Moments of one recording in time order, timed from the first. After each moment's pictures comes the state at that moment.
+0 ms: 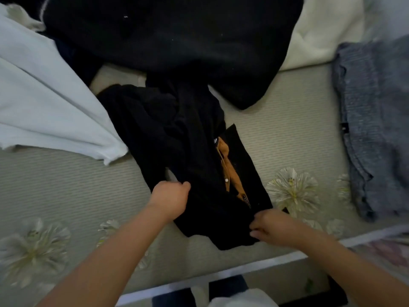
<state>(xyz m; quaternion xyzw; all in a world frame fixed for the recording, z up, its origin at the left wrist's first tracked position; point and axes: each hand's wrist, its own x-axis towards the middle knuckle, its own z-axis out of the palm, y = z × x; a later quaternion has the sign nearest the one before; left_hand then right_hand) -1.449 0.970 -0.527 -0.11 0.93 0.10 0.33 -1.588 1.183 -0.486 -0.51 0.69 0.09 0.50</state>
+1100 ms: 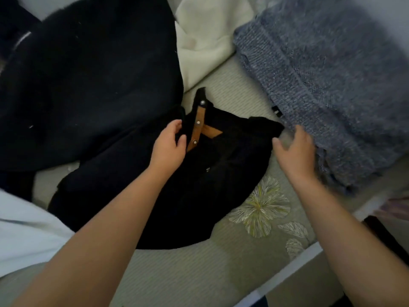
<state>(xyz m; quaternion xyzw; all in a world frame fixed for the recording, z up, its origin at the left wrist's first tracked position) -1.703 1.008 -0.483 -0.24 0.88 0.40 0.08 -1.755 1.243 -0.497 0.10 0.95 -0.28 0.13</state>
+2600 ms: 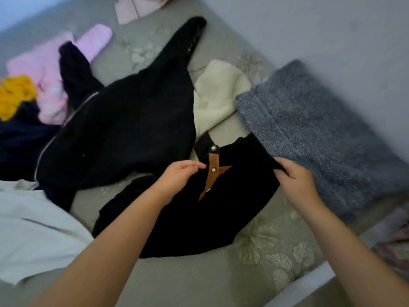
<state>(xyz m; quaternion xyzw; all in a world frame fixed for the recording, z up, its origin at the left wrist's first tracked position) -1.692 1.036 -0.368 -0.30 0.76 0.55 0.18 -1.758 1.271 -0.411 -0.06 0.86 -0.49 0.11</state>
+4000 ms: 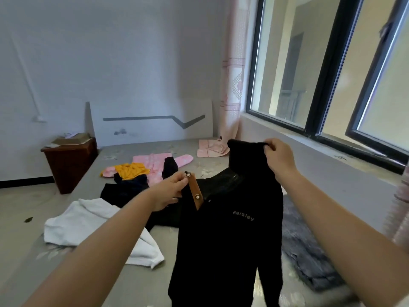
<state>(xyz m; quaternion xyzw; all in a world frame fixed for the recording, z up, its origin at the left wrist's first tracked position) -1.326 1.029 -0.059 -0.22 0.77 0.60 -0.03 -1.488 1.230 -0.004 -0.24 0.82 -0.50 -0.15</state>
